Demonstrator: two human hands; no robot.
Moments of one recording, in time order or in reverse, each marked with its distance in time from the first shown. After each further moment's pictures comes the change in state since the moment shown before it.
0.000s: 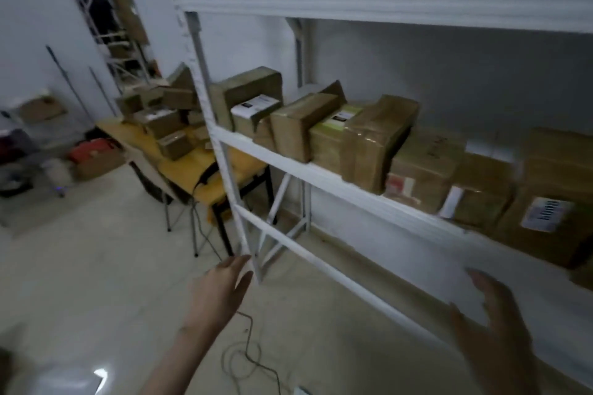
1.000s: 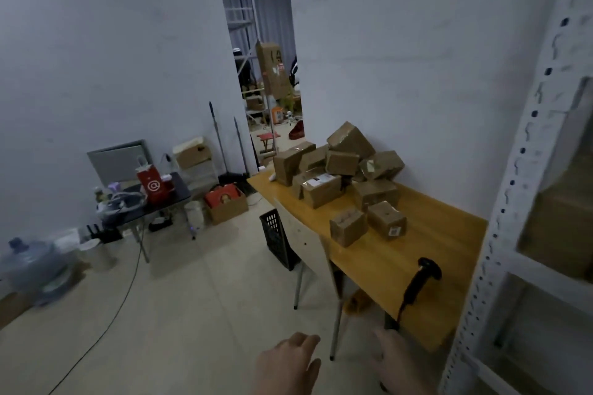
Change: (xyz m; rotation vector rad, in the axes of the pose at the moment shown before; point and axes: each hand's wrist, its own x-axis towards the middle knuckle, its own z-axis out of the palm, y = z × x) left_hand 0.247 -0.476 -0.078 0.015 -0.366 -0.094; right_hand 0.114 -0.504 0.605 -0.031 -1.015 0.026
